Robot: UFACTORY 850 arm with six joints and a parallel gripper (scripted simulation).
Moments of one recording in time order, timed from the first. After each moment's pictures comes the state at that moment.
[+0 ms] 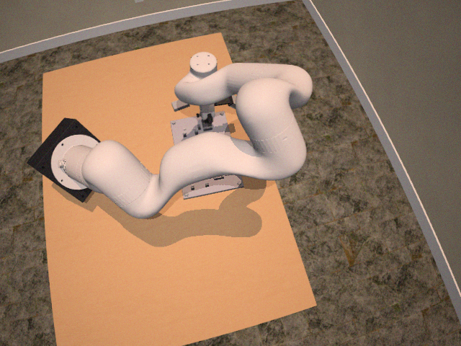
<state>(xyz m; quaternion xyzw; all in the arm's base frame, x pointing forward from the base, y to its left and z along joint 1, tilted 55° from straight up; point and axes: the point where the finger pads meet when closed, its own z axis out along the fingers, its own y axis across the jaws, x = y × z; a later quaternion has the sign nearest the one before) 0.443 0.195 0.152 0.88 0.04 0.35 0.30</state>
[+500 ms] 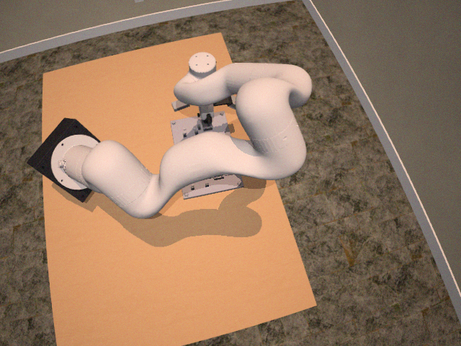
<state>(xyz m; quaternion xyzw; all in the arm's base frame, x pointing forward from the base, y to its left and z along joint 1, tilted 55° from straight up) 0.441 0.194 0.150 0.89 0.04 0.35 0.30</state>
